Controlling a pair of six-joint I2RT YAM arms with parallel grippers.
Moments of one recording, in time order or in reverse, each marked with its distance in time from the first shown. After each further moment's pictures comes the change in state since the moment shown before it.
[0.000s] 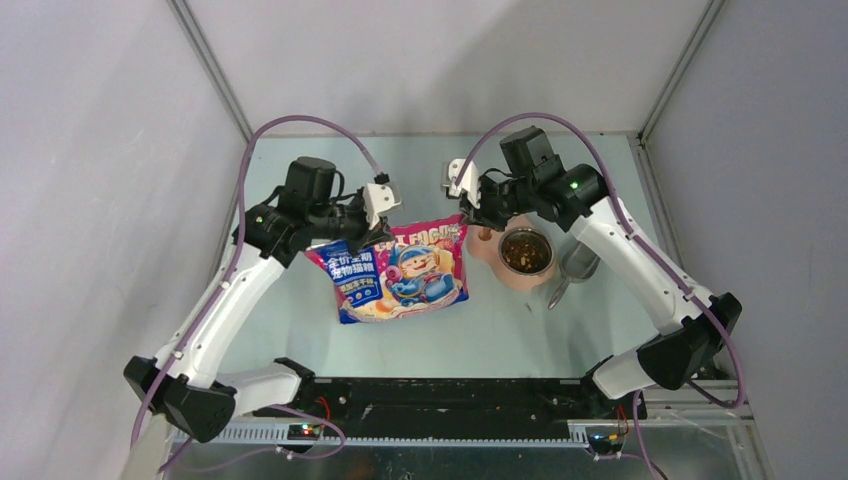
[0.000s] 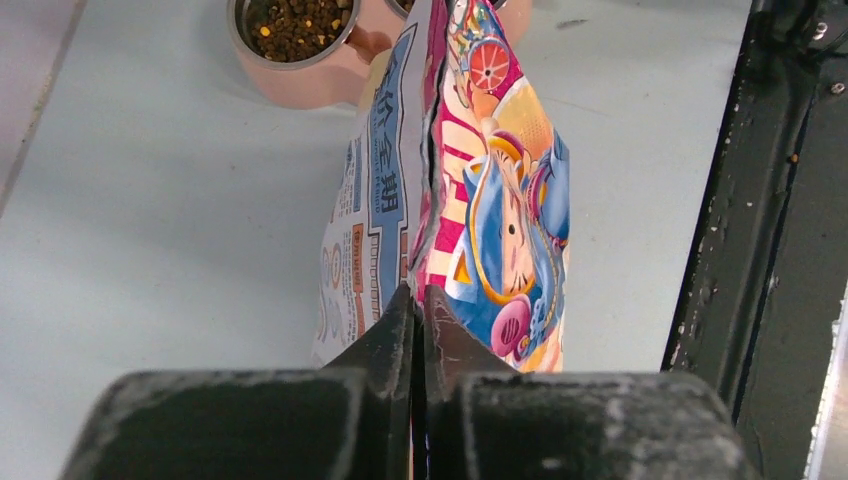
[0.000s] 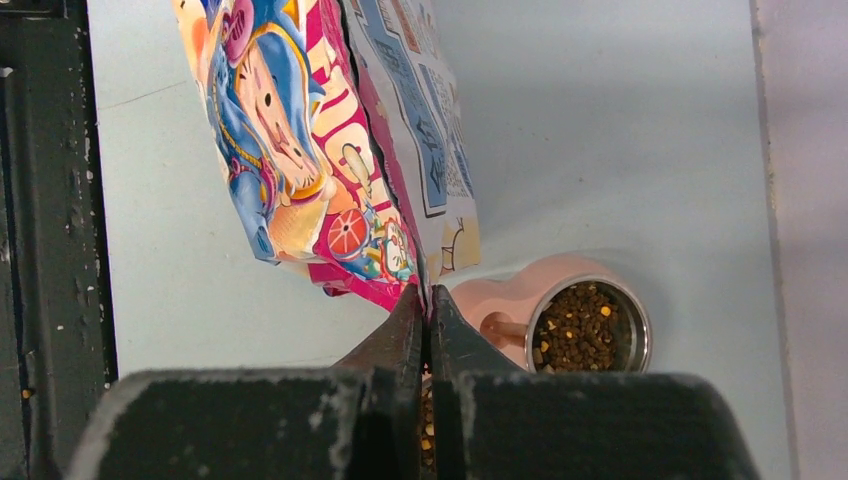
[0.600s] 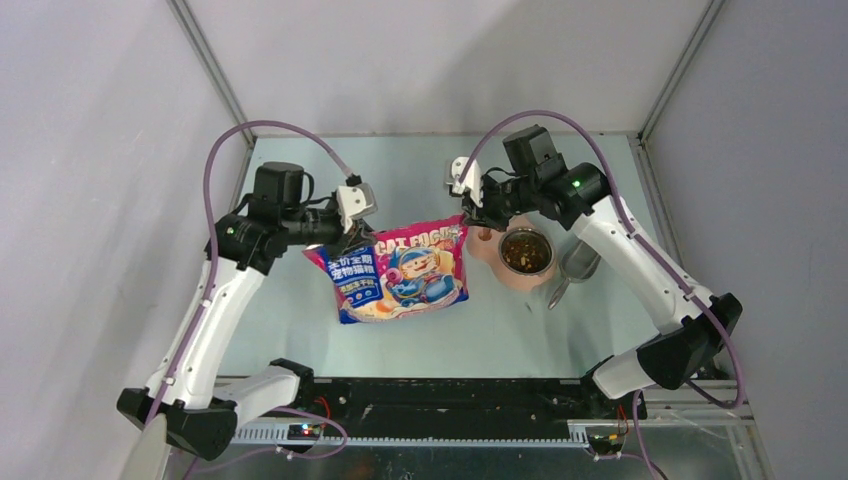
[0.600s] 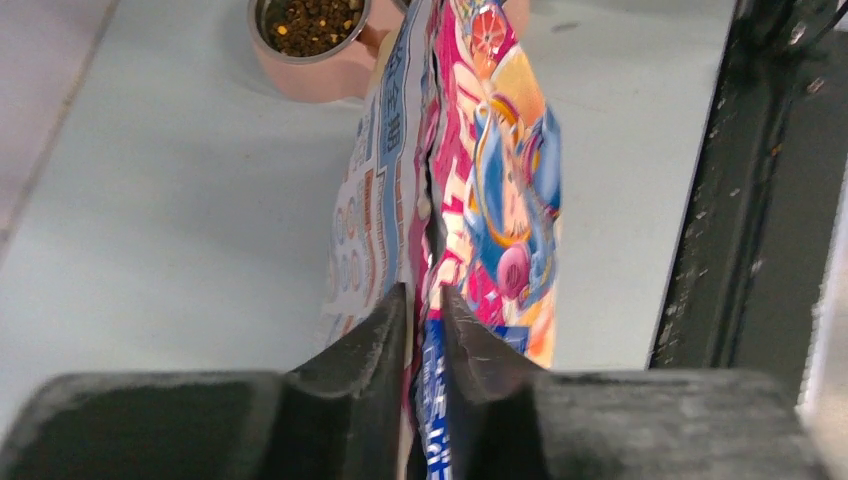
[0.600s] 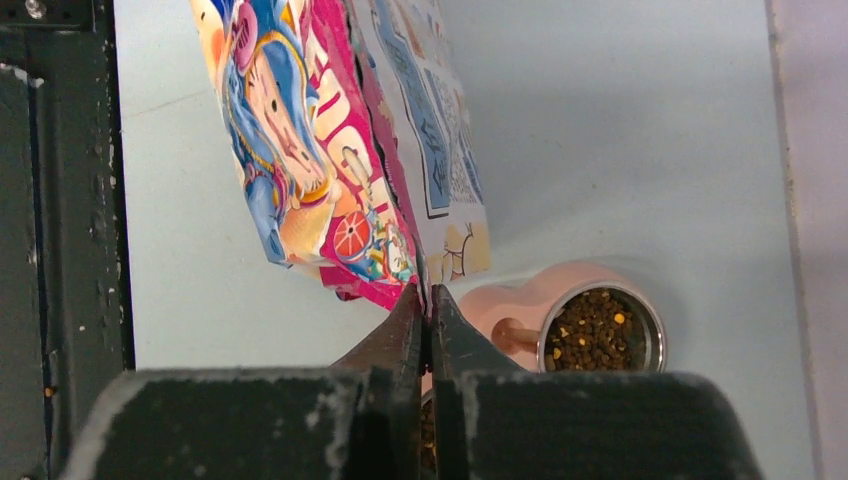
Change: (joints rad) left arm 0.142 -0.083 -0.003 -0.089 0.116 0.072; right arm -0.019 0.000 0.002 -0.002 -0.045 0.015
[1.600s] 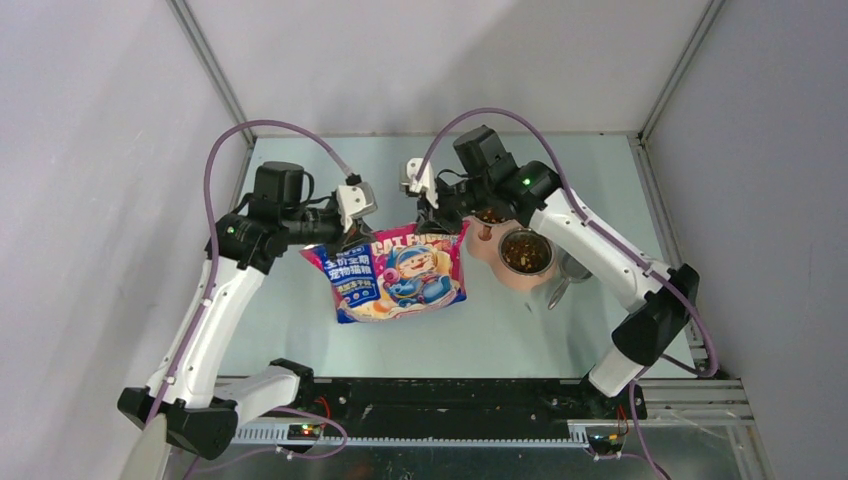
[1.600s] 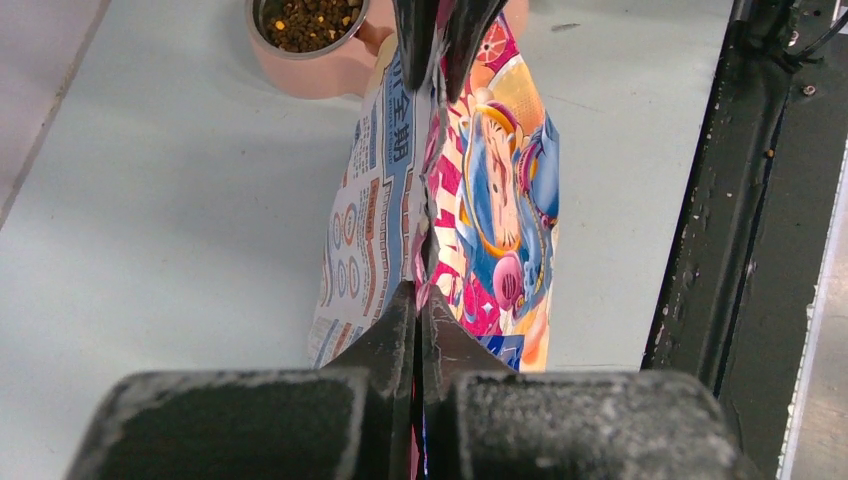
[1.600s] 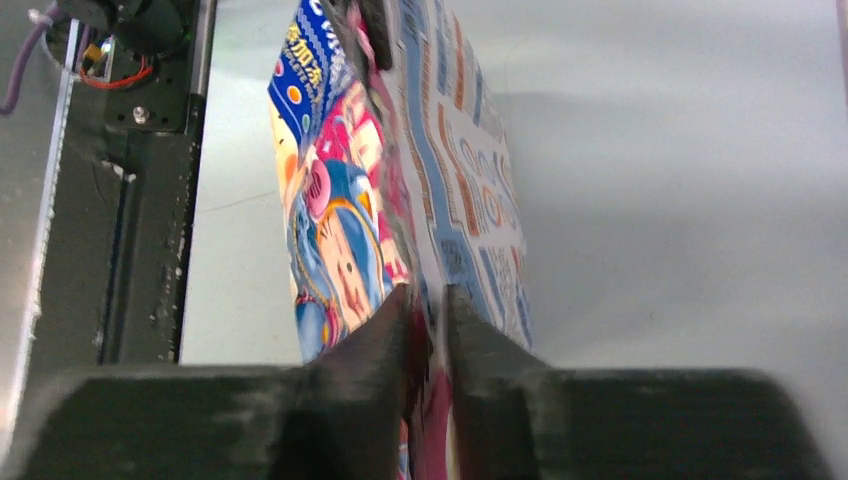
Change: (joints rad) left arm 0.004 0.002 0.002 -0.003 0.003 -0.011; right arm 0.147 0.173 0.113 0.122 -0.099 0.133
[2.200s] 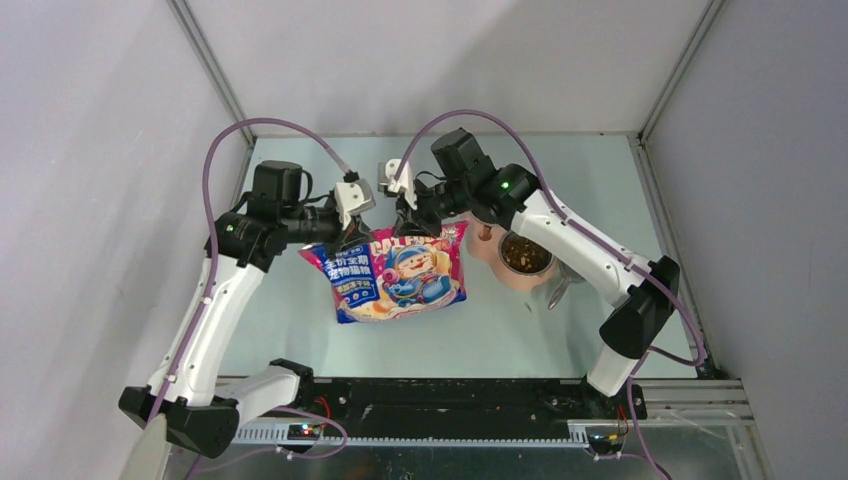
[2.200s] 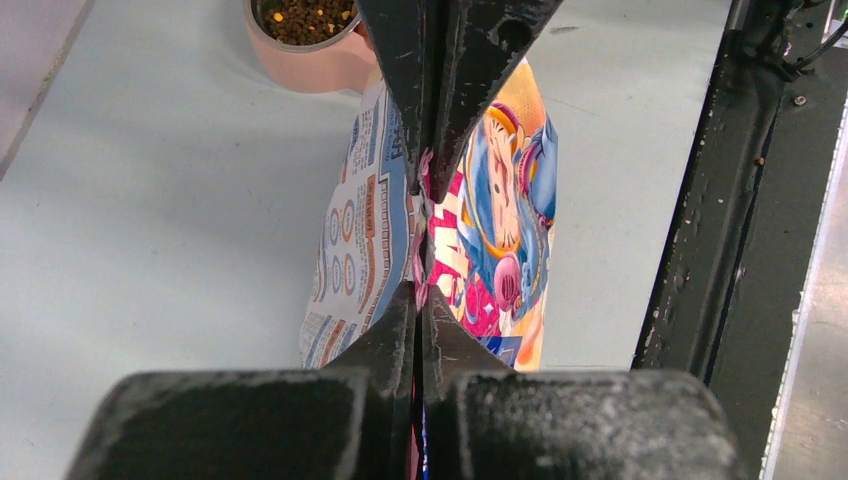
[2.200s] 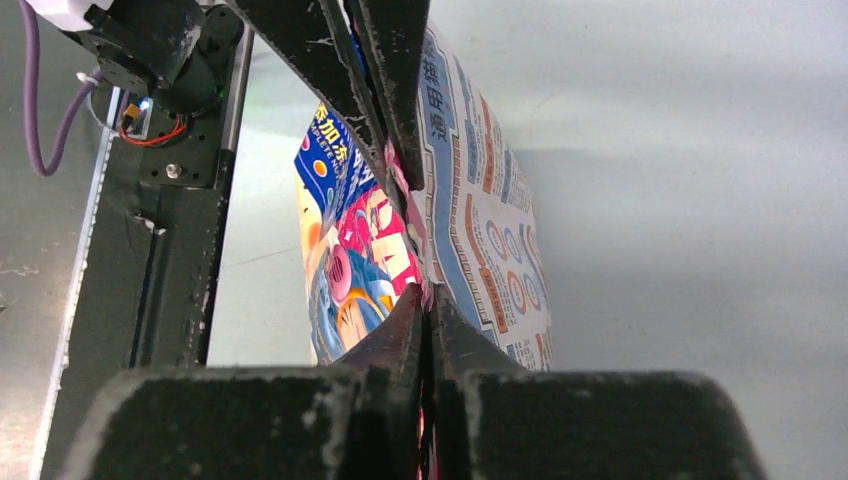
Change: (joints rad) left arm 0.010 0.008 0.006 -0.011 0.006 -0.023; right arm 0.070 0.069 0.048 0.085 0.018 0.097
